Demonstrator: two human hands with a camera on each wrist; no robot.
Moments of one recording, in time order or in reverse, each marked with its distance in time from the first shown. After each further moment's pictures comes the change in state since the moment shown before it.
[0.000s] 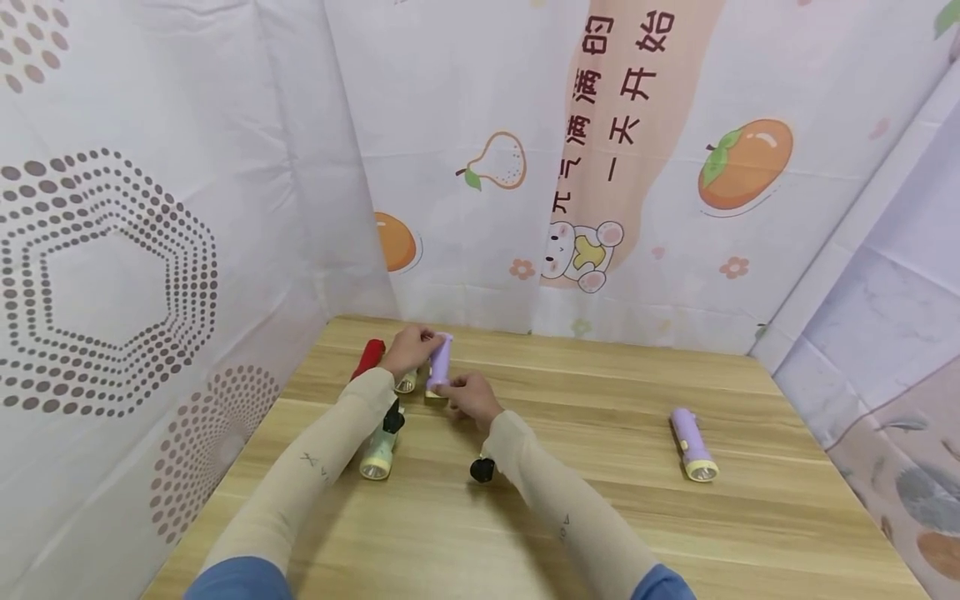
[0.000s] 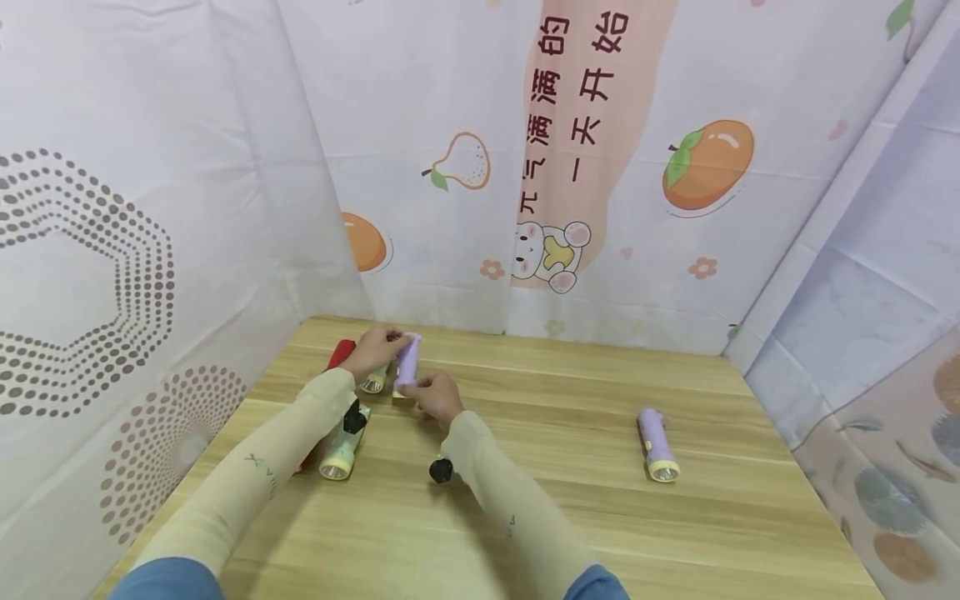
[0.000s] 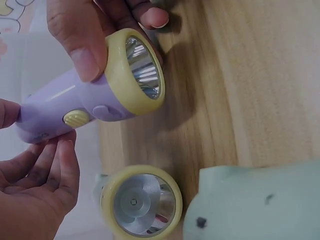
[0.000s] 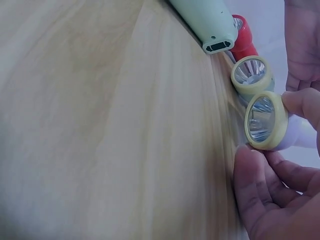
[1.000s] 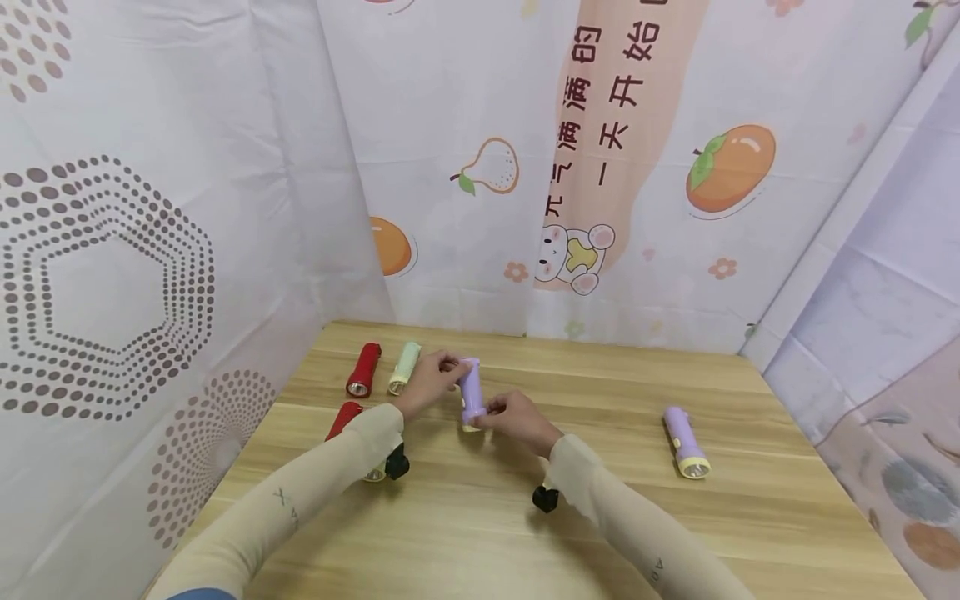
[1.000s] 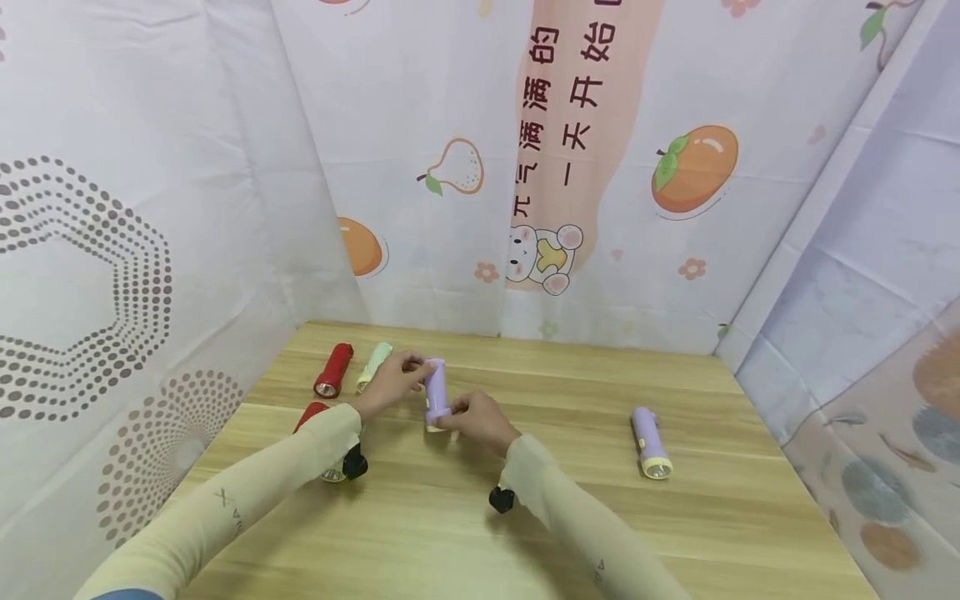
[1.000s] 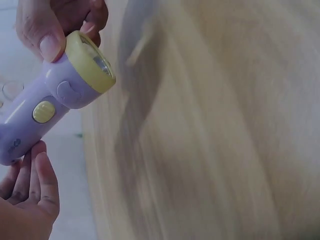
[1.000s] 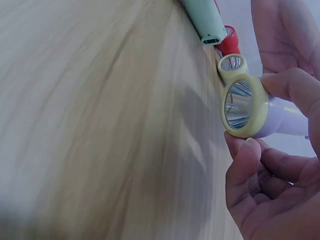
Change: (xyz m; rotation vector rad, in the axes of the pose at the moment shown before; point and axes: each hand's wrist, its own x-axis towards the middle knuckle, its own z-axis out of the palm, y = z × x) left_hand -0.049 0.015 0.047 -0.213 -0.063 0.120; right_hand -0.064 0.007 -0.075 -0.253 -0.135 -0.101
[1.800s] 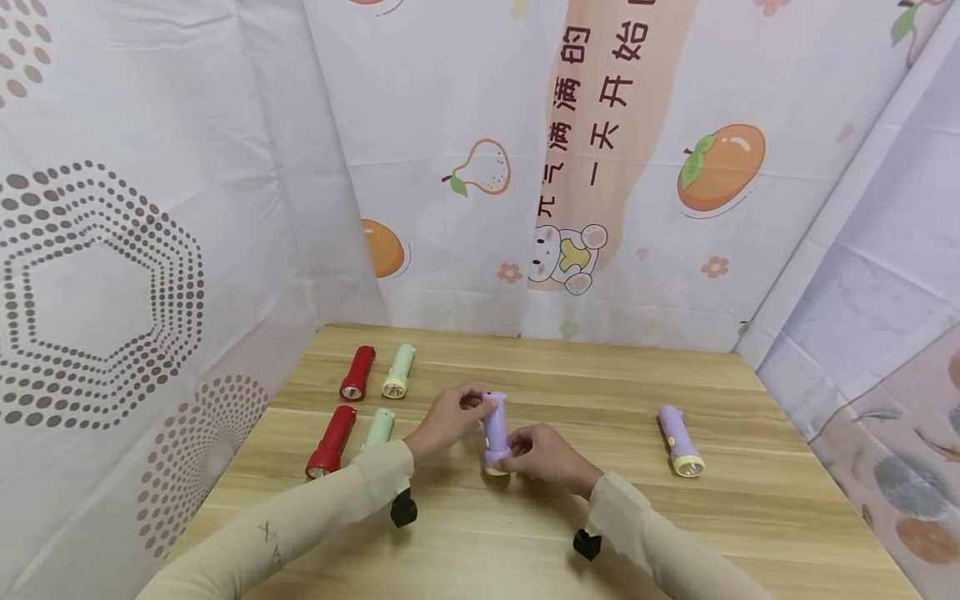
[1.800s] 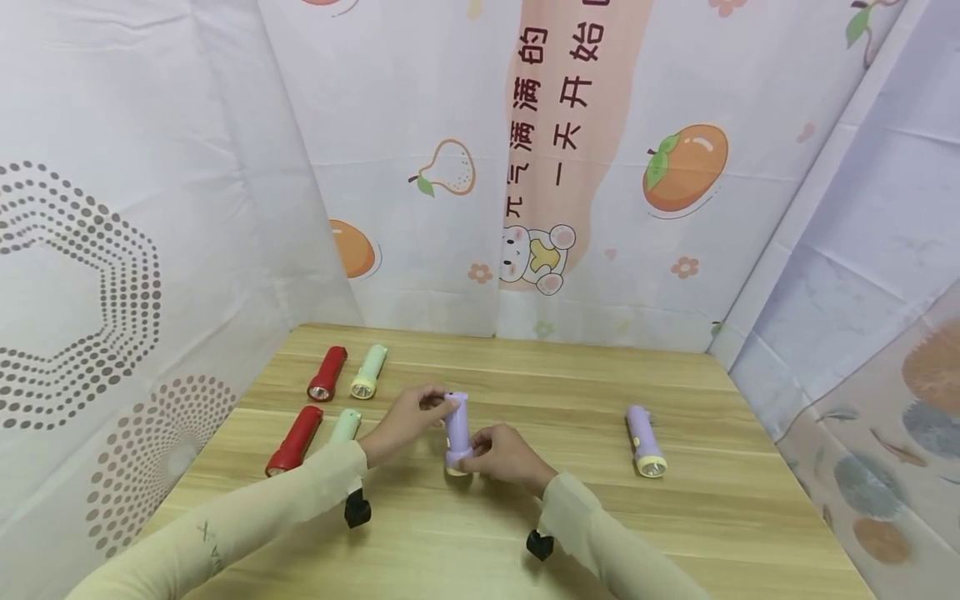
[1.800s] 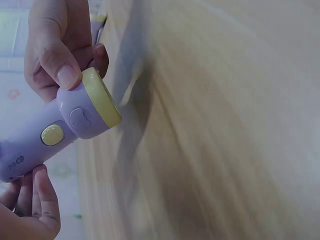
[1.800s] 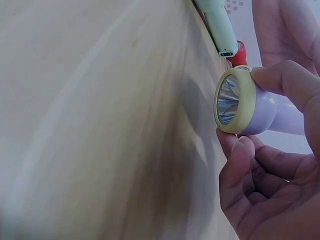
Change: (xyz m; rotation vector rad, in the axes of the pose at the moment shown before) left_hand -0.048 0.019 0.051 -0.051 -0.107 0.059; right_hand -0.063 0.025 -0.019 -0.051 -0.069 -0.020
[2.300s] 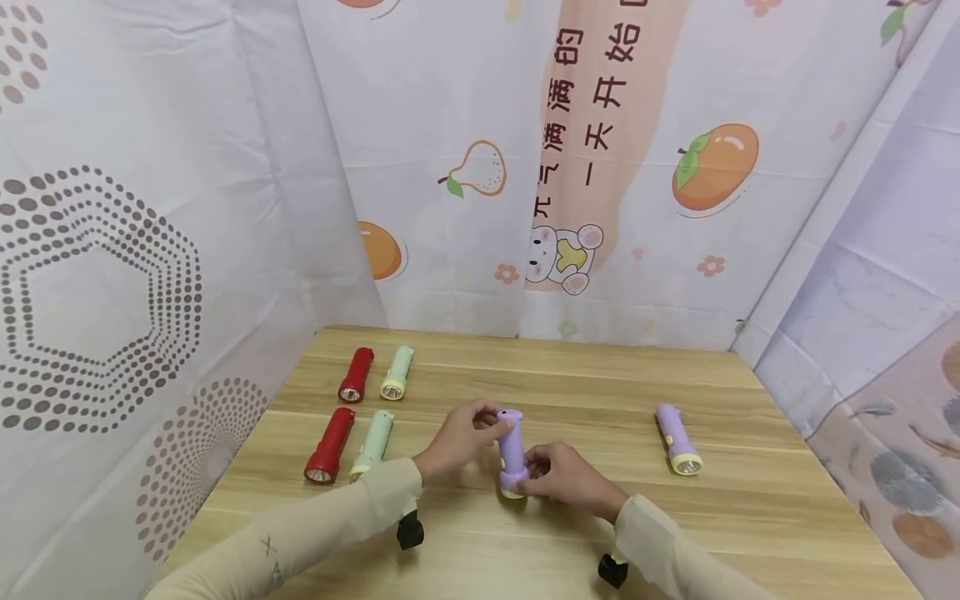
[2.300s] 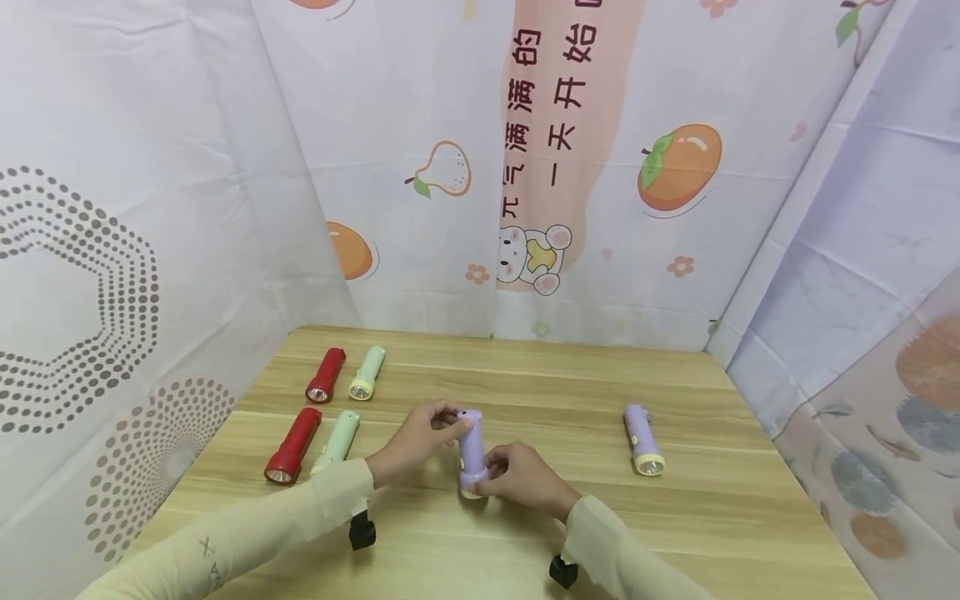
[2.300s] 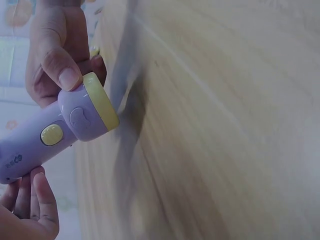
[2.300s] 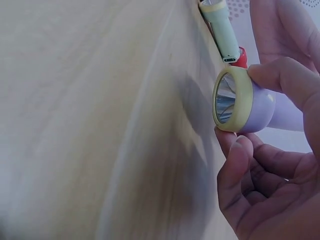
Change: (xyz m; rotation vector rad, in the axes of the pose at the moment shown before) left_hand -0.021 0.007 0.025 -0.012 -0.050 0.039; right_hand -0.038 0.009 -0.006 0.015 -0.030 0.008
